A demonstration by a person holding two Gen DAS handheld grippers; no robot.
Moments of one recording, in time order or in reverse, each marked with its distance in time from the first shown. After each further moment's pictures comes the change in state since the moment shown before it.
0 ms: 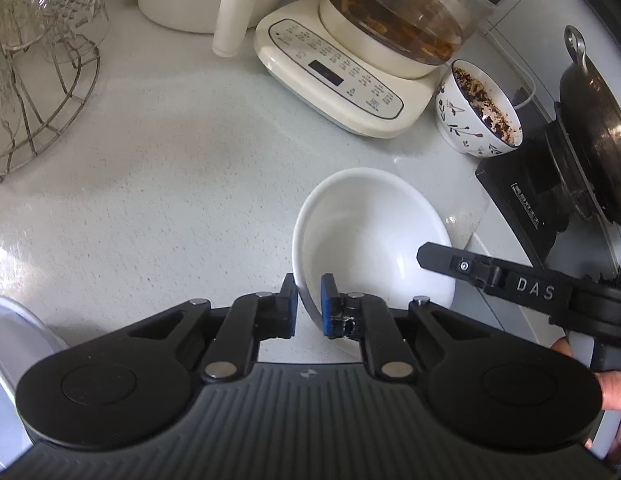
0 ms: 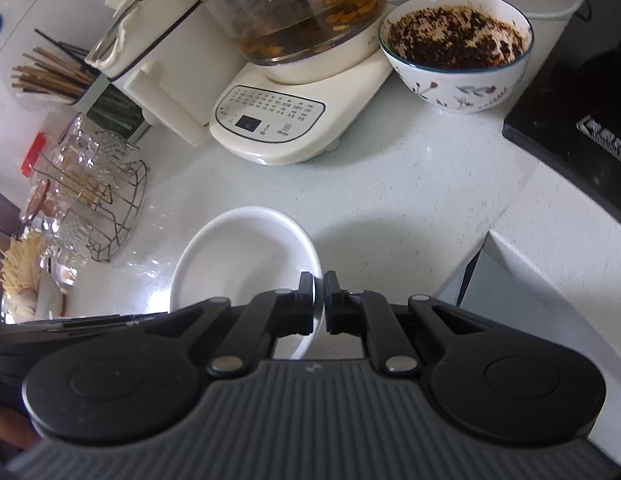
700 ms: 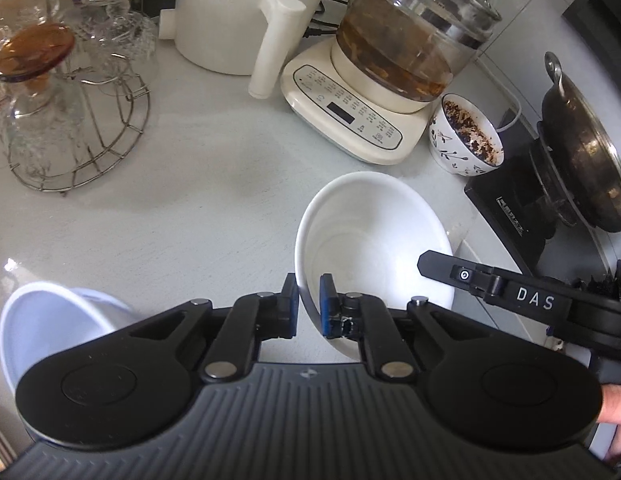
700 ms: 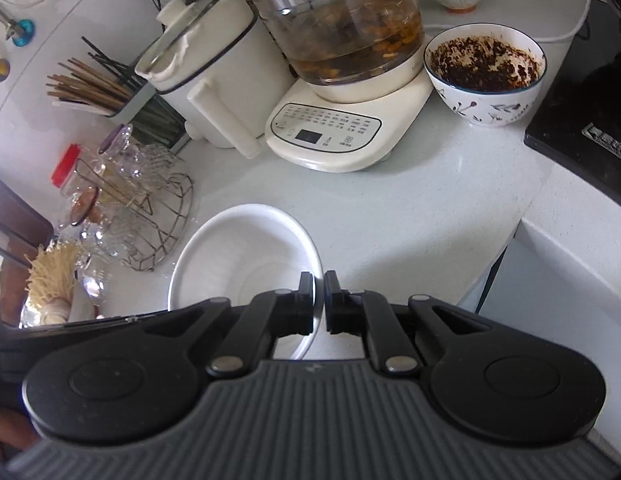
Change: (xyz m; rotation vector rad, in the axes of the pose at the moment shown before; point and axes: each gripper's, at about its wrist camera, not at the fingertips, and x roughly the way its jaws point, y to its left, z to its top) left arm -0.065 0.025 -0.010 0.012 -0.074 -0.002; right arm -0.037 0.053 -0.013 0.017 -0.072 0.016
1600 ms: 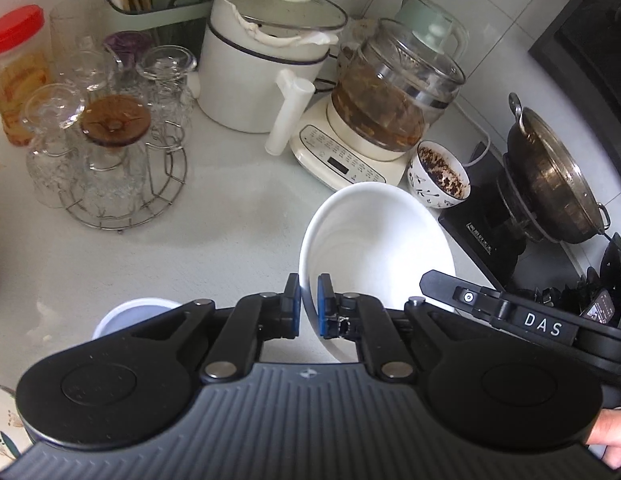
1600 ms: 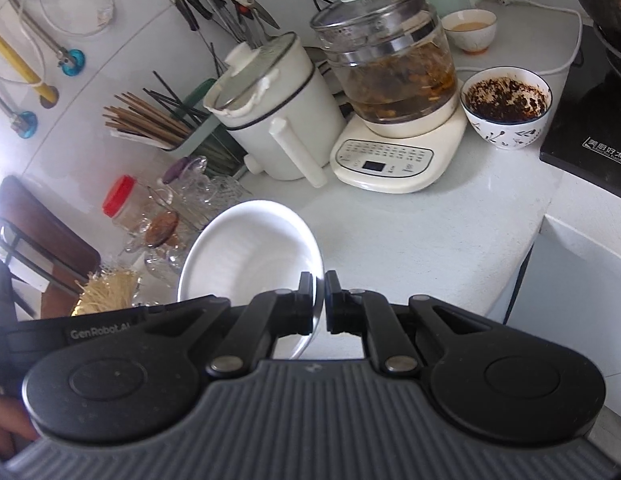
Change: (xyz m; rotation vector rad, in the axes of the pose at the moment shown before) left arm -0.092 0.035 -0.003 0.022 -0.109 -0.056; right arm -0.057 0.066 -0.023 0.022 -0.132 0.043
